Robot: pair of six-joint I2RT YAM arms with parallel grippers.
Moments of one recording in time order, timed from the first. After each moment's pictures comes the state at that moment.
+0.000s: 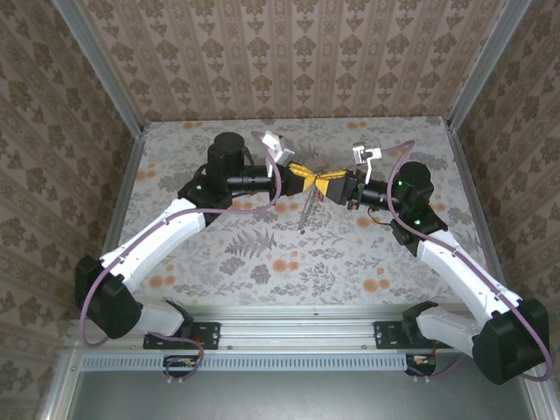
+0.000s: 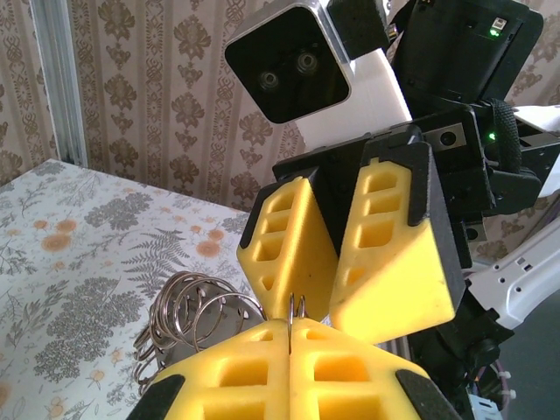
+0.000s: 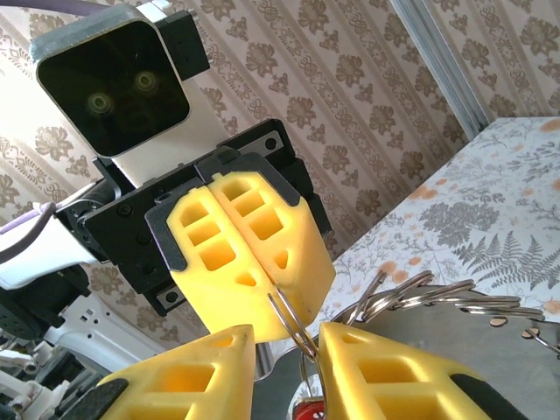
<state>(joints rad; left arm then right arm) -0.69 1.38 1.22 -0.03 0.83 -0.07 0.33 1.09 0.81 0.36 -0.87 0.68</state>
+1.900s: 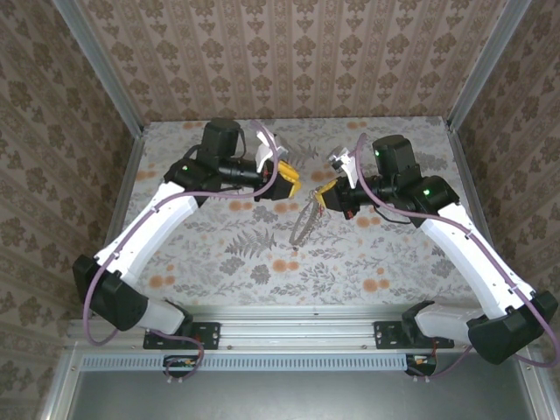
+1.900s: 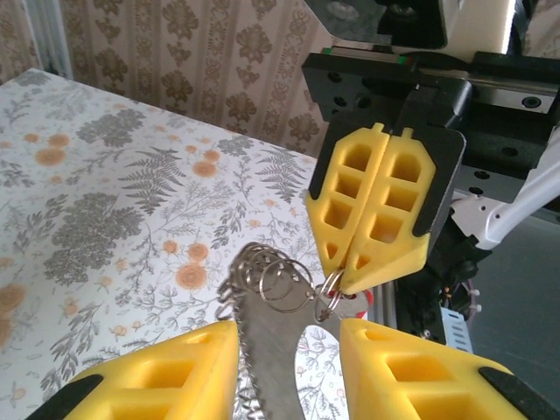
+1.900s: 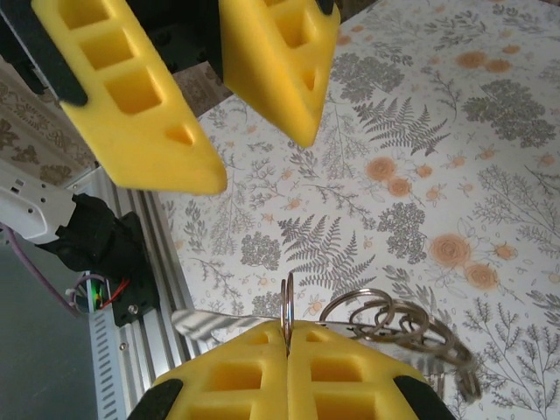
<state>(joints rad) -0.61 1.43 1.45 -0.56 0.92 0.18 0.42 1.21 1.31 -0.75 -0.67 -0.11</state>
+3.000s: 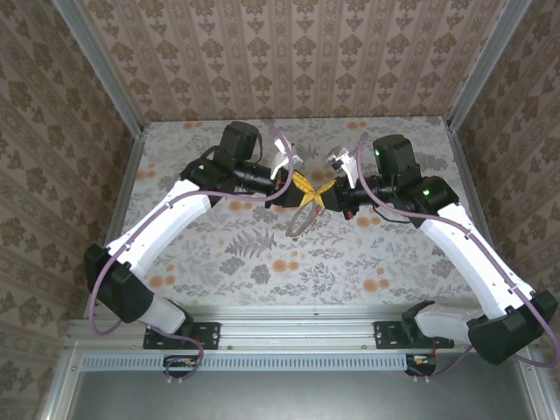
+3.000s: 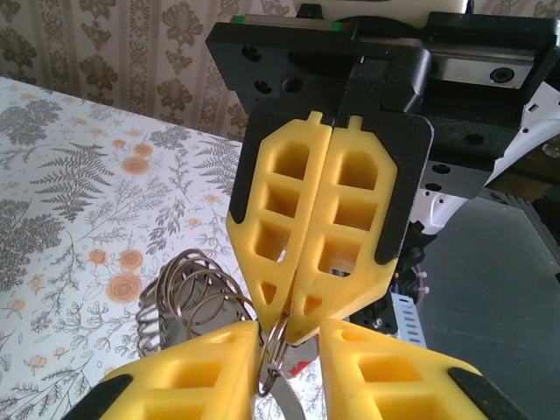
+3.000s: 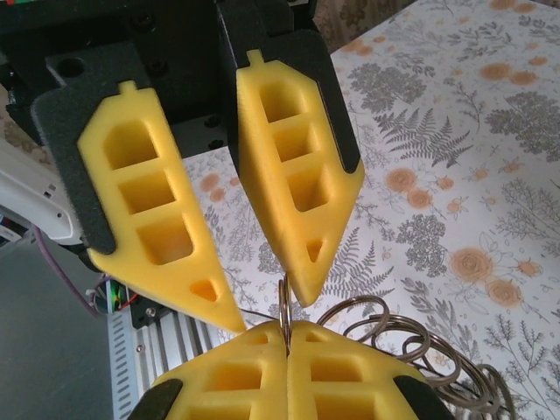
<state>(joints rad) -0.68 1.49 1.47 -0.57 0.99 0.19 0.42 1.21 1.30 -0.72 -0.72 -0.10</state>
